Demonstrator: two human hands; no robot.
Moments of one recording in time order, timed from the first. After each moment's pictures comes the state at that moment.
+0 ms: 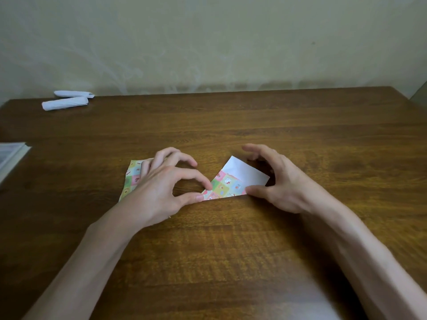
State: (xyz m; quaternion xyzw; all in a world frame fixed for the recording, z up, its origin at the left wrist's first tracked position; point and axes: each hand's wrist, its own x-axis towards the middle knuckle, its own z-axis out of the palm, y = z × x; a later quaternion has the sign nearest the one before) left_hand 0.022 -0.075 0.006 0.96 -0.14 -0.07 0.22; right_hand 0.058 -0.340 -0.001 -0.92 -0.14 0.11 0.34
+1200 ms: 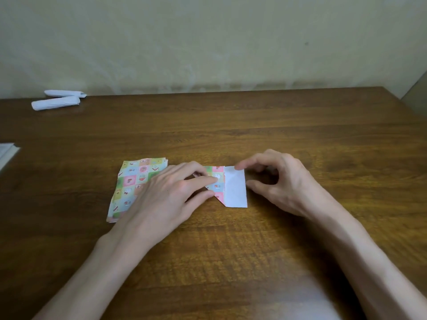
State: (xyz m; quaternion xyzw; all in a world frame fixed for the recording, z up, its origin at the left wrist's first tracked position) left_hand 0.014 -0.095 -0.019 0.95 -0.23 0.09 0.17; right_hand 0.054 -0.355 -0.002 -0.92 -0.19 0.01 0.34
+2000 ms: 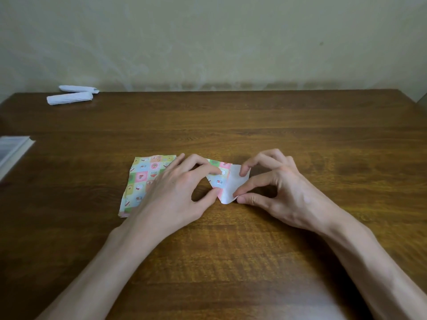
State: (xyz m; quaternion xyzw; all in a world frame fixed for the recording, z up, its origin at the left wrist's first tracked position) left_hand 0.018 -0.089 -0.023 0.97 -0.15 0.04 0.21; right_hand 0.049 -0.342 -0.008 -0.89 -0.35 0.01 0.29
